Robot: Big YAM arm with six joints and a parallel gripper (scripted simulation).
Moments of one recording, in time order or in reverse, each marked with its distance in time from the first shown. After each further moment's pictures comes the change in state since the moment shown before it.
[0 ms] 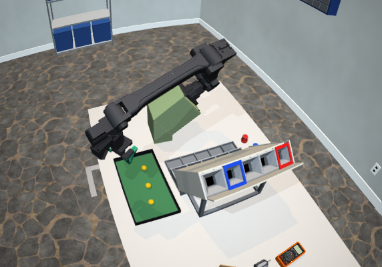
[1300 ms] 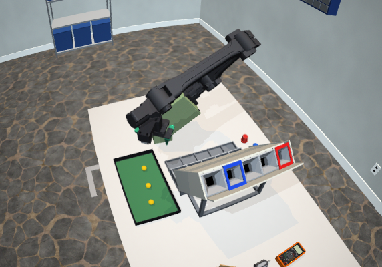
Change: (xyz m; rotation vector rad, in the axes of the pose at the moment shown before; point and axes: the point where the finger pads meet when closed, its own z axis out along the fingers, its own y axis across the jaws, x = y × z) arm 0.145 0.061 0.005 -0.008 0.013 -0.303
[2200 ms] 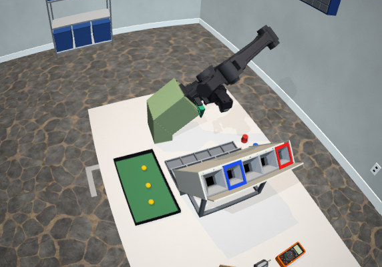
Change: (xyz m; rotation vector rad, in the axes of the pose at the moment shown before) arm 0.188 0.183 -0.019 0.032 -0.043 -0.638
